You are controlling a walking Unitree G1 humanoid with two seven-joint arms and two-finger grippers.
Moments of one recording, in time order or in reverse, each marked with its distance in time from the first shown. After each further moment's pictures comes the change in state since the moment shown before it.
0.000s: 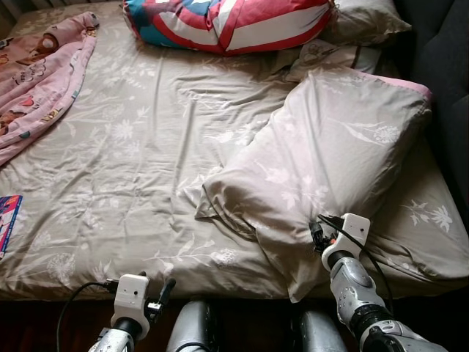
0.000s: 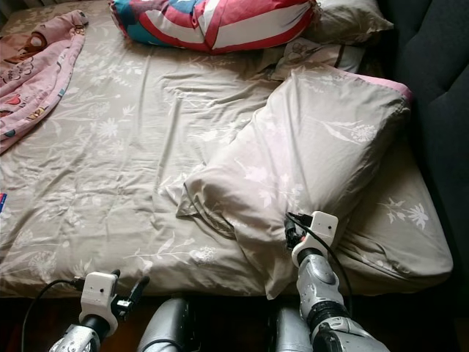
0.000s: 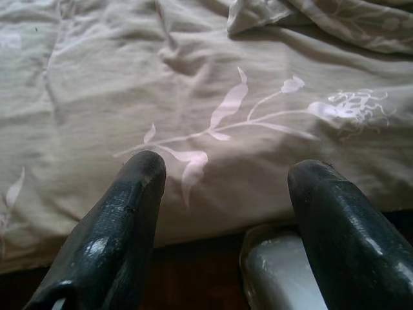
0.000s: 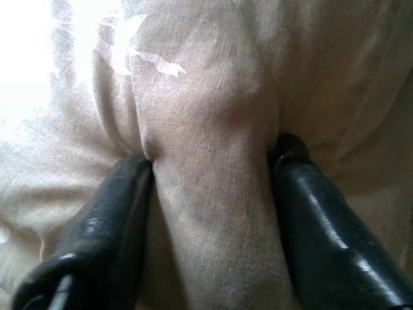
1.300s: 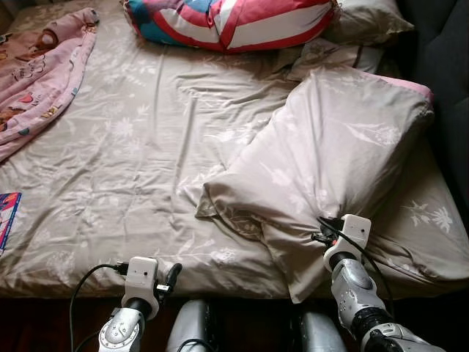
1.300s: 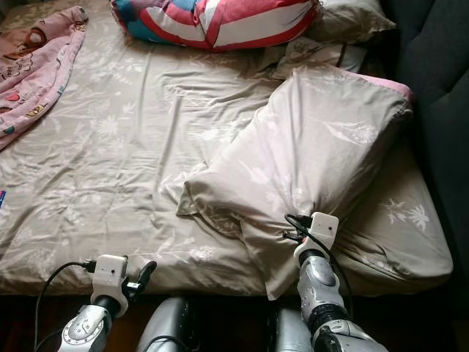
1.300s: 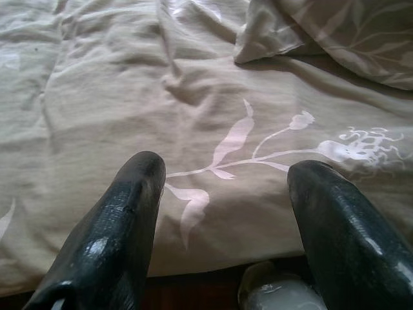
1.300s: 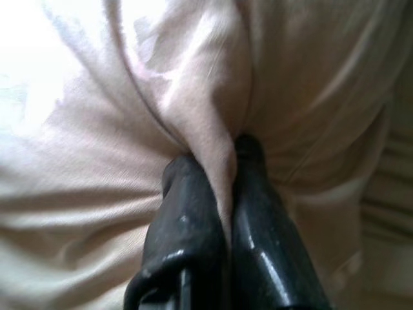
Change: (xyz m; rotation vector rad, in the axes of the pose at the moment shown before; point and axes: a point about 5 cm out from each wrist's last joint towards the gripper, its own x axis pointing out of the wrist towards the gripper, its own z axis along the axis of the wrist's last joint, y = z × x) left arm 0.033 -0.005 0.021 -0.009 -0.030 0.014; right arm -0.002 -0.017 0.008 -0.113 -0.050 -0.095
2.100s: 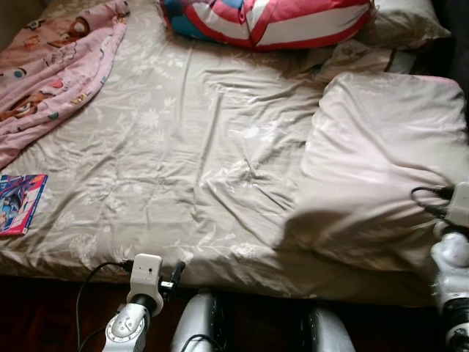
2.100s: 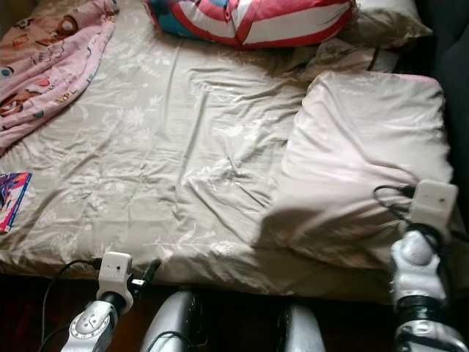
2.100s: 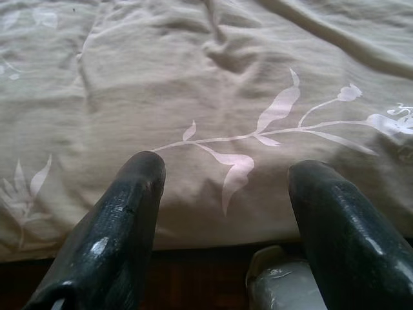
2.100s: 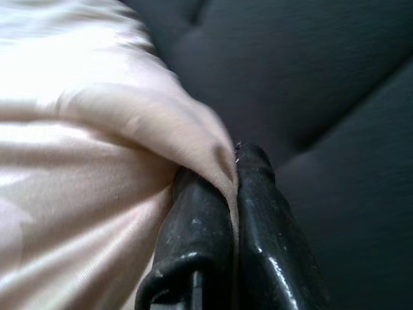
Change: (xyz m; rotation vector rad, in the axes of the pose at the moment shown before) left arm 0.008 -0.005 -0.005 -0.017 0.021 -0.001; right arm -0.027 -0.145 0.134 -0.349 -0.367 -0.693
